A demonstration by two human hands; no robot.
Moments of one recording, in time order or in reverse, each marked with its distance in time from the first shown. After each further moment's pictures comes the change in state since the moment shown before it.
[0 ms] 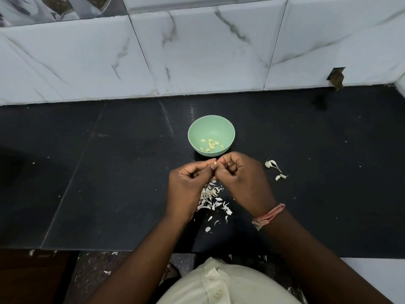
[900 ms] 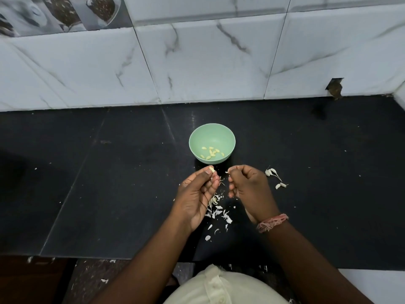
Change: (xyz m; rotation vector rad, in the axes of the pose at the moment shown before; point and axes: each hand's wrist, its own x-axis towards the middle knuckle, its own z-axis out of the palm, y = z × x) left_hand 0.014 -0.014 0.006 -0.567 0.092 -0.487; right_hand 0.003 0.018 0.001 0.492 0.073 0.378
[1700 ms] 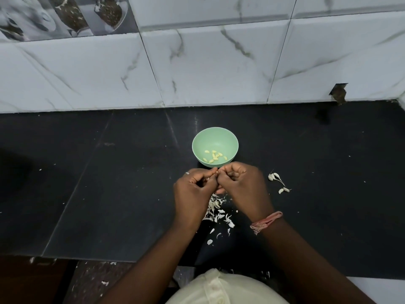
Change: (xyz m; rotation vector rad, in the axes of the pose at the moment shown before) left_hand -0.007 0.007 -0.001 0.922 0.071 0.719; right_hand 0.008 -0.008 0.013 -0.306 -0.090 -0.208
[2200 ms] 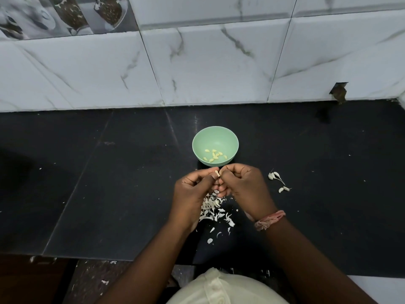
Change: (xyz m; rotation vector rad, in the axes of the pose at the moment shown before) left_hand -0.001 -0.006 -0.003 -0.565 -0.130 -0.315; right_hand -0.004 -0.003 -0.001 0.276 -0.075 0.130
